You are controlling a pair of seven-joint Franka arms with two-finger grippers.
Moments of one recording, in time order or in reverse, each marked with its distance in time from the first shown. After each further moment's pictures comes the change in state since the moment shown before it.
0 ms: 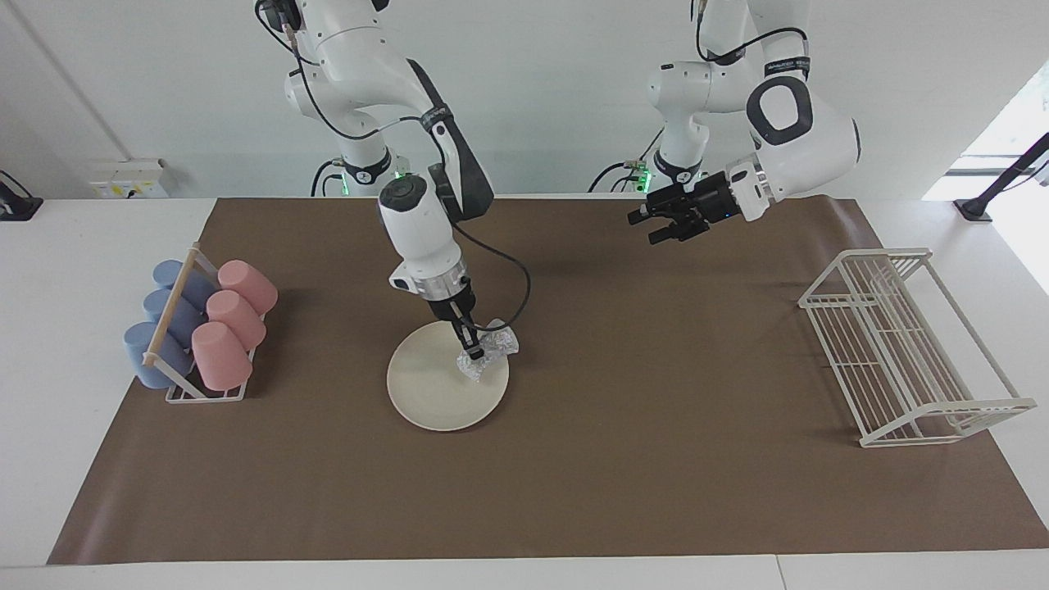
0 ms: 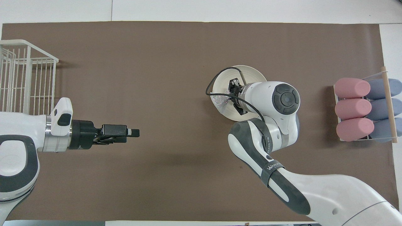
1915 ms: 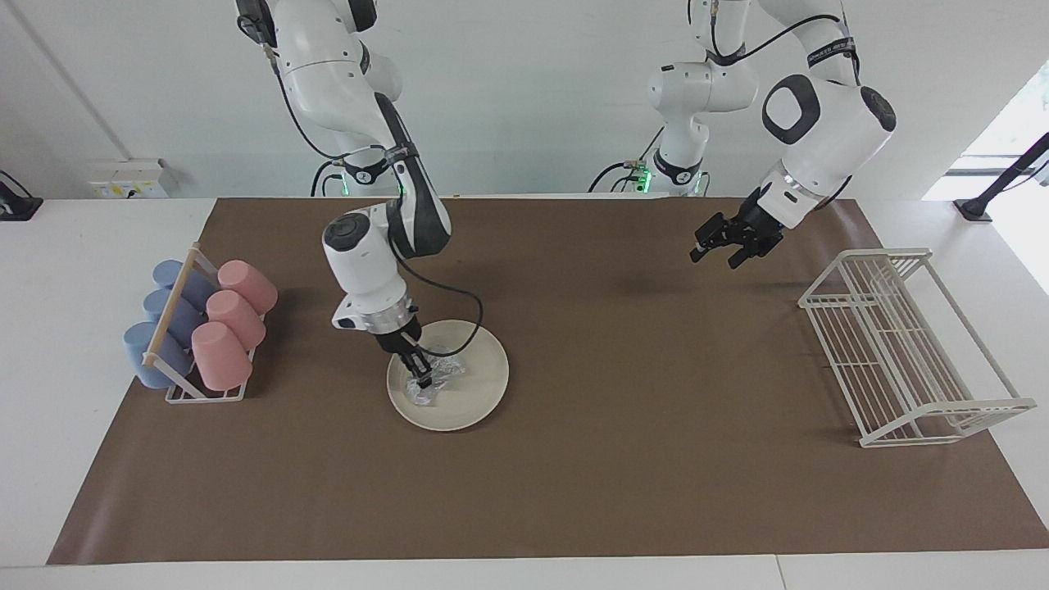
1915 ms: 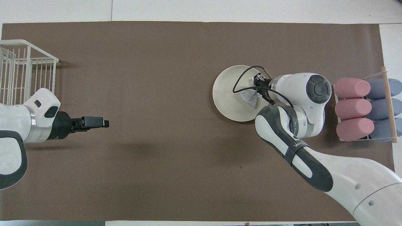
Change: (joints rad) left arm 0.055 0.019 0.001 0.060 0.466 0.121 -0.122; right arm -0.176 0.032 0.004 -0.017 0.003 0.032 -0.496
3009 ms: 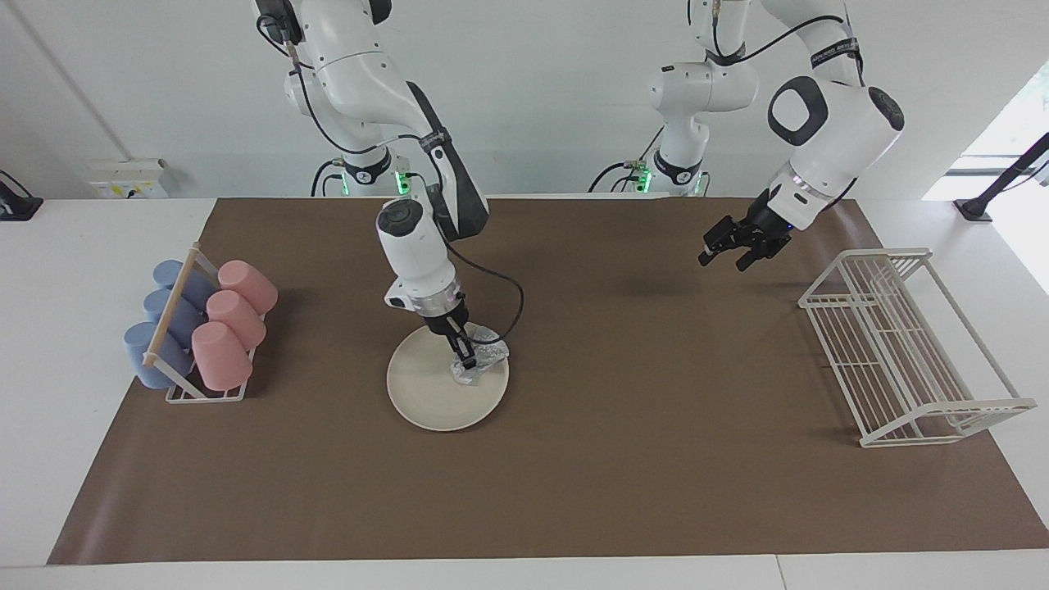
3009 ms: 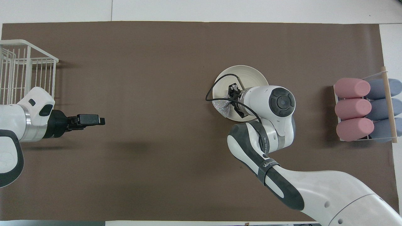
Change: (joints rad) left arm 0.024 0.005 0.000 0.000 0.000 0.018 -0.004; right arm 0.189 -0.010 0.005 -0.014 0.002 0.001 0.431
